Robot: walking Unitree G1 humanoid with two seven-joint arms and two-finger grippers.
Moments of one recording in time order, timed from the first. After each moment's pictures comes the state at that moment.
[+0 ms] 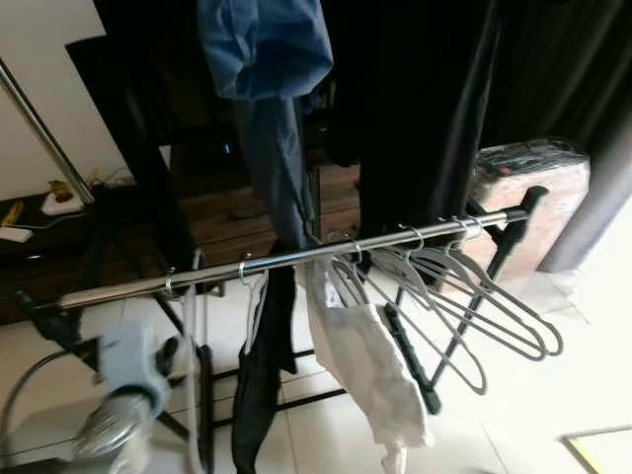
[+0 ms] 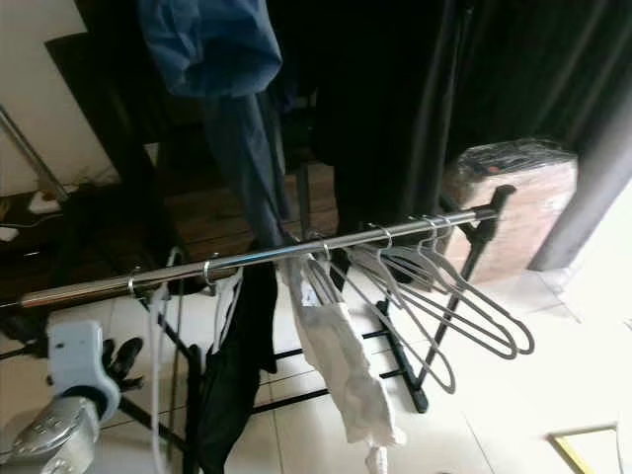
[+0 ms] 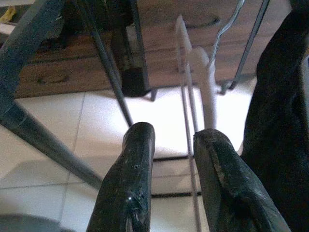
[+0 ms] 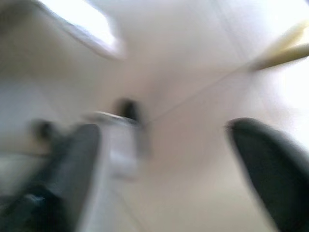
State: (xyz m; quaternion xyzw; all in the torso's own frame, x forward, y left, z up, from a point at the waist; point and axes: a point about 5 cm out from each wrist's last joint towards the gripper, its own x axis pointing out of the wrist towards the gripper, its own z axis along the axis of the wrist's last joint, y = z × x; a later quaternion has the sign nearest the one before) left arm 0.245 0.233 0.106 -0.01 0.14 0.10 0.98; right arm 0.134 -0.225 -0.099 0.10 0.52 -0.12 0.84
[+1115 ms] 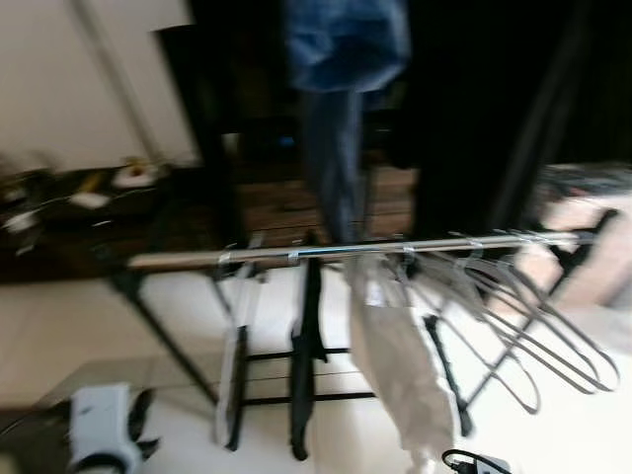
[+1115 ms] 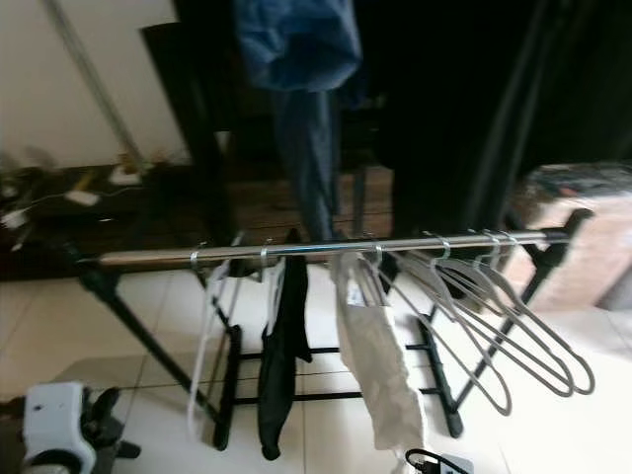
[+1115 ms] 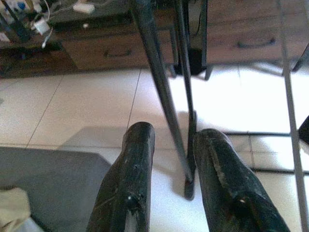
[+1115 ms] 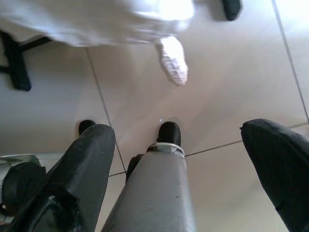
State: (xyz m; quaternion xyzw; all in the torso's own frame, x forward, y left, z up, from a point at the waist) left arm 0.202 0.247 0.070 0.05 0.14 0.10 0.98; right arm 0.163 -0.198 -0.093 0.10 0.49 -0.08 0.86
